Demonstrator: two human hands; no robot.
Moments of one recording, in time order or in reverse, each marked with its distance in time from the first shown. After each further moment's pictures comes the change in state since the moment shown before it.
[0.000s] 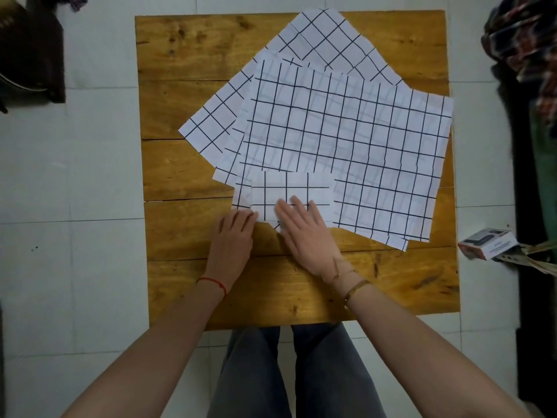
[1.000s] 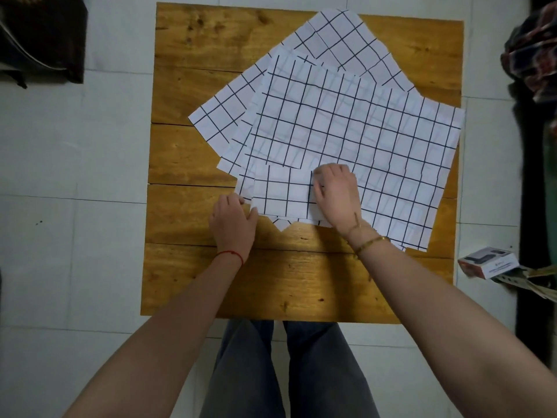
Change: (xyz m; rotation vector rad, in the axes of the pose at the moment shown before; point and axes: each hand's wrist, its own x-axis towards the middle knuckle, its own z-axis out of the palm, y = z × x) left_hand 0.029 0.027 -0.004 -0.338 0.116 -0.619; right_hand 0.042 0.061 -0.043 0.172 0.403 0.217
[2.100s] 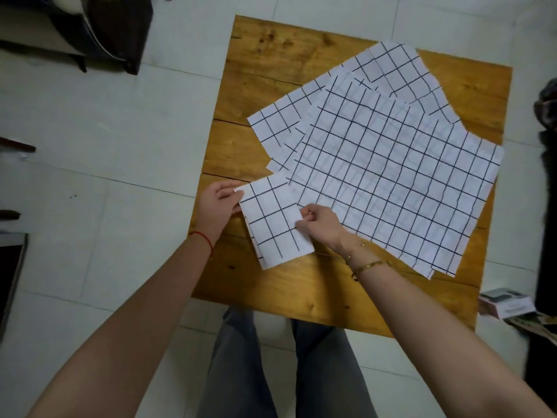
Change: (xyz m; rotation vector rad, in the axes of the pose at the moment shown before) left_hand 0.026 -0.084 -0.091 -0.906 -0.042 -0.360; right_hand -0.023 -0.105 0.015 0.689 -0.624 0.403
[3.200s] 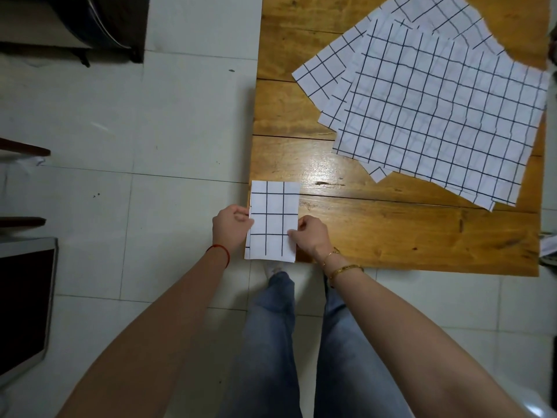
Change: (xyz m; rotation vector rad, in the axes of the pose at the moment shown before) left_hand -0.025 -0.112 -0.138 0.479 -0.130 -0.041; right_hand -0.043 0.005 0.217 -0.065 0.200 0.175
